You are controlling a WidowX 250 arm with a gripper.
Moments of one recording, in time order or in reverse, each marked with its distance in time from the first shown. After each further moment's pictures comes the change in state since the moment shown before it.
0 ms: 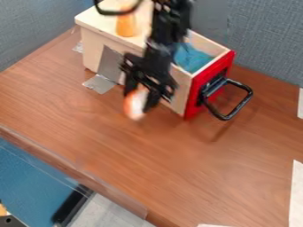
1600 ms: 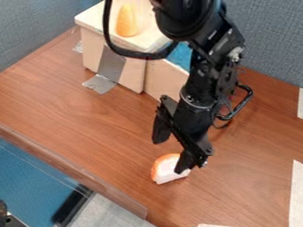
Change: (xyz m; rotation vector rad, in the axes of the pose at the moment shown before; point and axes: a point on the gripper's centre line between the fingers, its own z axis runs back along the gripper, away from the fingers) arm -0.045 -0.108 -0.001 0.001 -0.094 -0.373
